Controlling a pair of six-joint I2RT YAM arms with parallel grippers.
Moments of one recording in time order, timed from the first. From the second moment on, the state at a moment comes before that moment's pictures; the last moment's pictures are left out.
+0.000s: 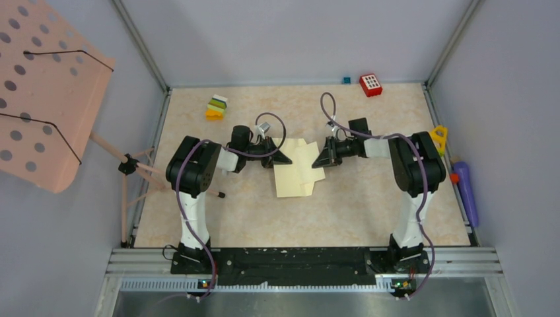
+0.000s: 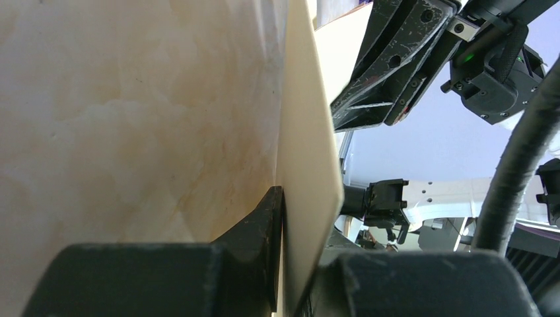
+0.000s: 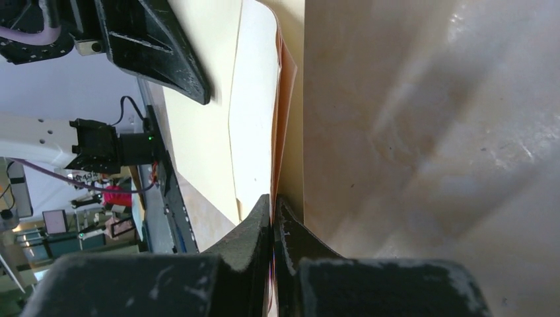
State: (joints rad) left arm -0.31 2.06 0.93 0.61 0.99 -0.97; right arm 0.25 1.99 1.05 -0.01 -1.02 0.28
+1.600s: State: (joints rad) left arm -0.31 2.07 0.96 0.58 0.99 -0.94; right arm 0.34 2.05 1.10 0.01 -1.03 0.31
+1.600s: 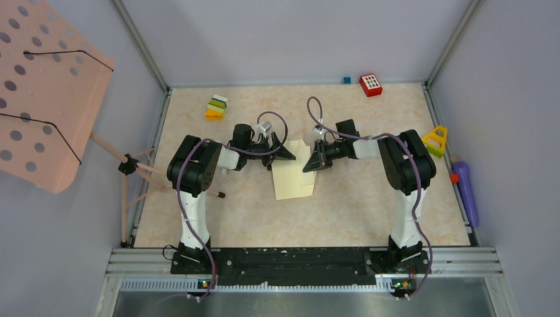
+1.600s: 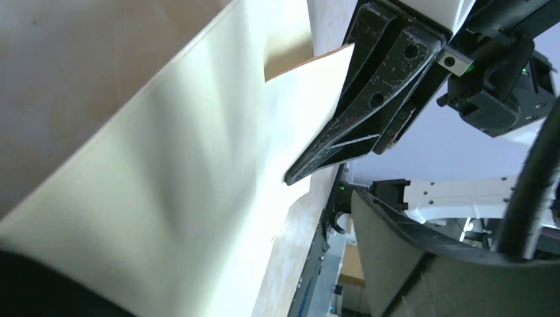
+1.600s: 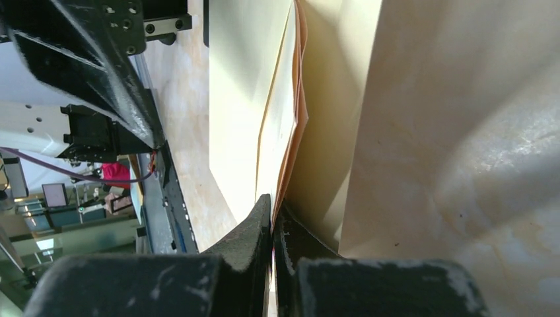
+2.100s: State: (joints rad) left arm -0.30 2.00 1.10 0.17 0.87 -0.68; right arm 0.26 2.04 1.05 0.02 -0.97 0.34
